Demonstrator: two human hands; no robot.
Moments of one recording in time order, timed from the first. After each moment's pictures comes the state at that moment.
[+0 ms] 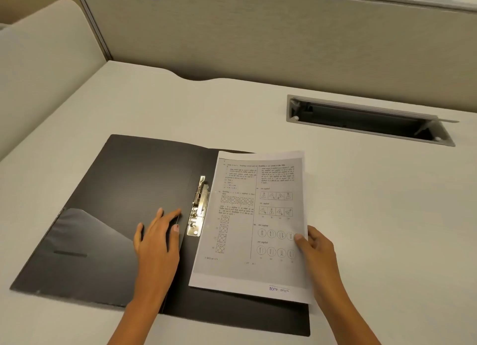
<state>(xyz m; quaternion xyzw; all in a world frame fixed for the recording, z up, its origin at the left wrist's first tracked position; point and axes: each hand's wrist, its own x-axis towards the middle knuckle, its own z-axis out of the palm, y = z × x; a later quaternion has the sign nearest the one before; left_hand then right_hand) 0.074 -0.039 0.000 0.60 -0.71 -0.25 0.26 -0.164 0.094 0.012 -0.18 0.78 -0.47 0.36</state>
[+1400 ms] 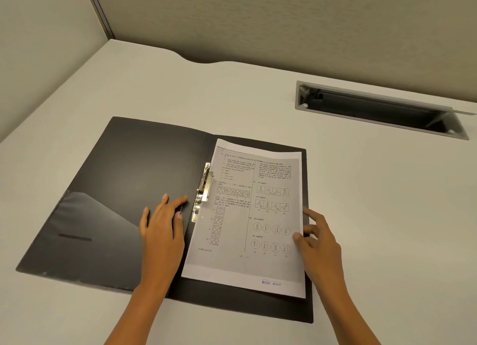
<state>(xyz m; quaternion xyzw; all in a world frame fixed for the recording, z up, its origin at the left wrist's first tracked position) 0.075 -0.039 -0.009 0.58 -0.72 -0.24 0.29 -0.150 0.093 0.024 -0.25 0.84 -0.38 0.31</state>
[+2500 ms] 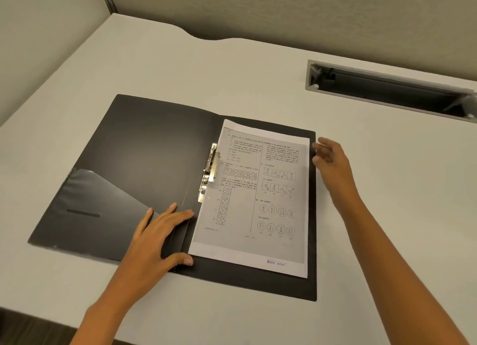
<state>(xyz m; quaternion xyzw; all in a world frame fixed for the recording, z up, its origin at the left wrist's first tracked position) 0.144 -0.011 -0.002 0.44 -0.82 -0.33 0.14 -0.227 0.011 0.032 -0.30 0.80 -0.45 0.28</state>
